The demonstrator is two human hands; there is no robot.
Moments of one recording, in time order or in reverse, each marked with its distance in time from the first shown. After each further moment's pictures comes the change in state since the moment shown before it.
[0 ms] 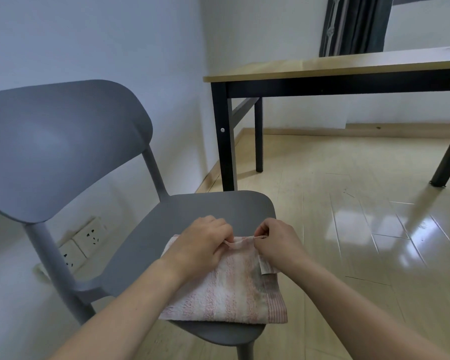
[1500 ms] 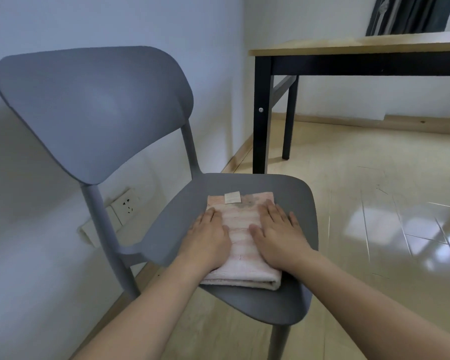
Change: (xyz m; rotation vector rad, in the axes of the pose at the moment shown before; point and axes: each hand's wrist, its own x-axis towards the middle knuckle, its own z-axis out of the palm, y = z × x) left_hand -0.050 -0.027 0.021 -0.086 -0.192 -0.767; right_hand 0.003 -0.021 0.067 -0.562 -0.247 -0.198
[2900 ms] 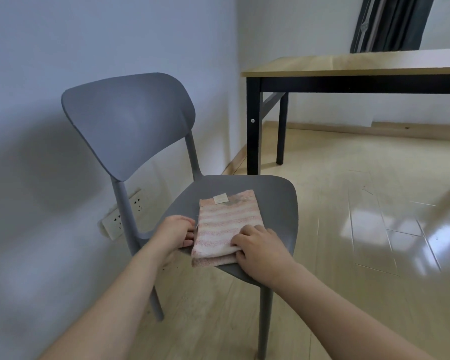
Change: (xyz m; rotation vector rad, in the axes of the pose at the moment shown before) left_hand -0.059 -0.028 -0.055 -0.988 0.015 -0.462; right_hand -0.094 -0.033 -0.007 -0.163 0.226 -0.366
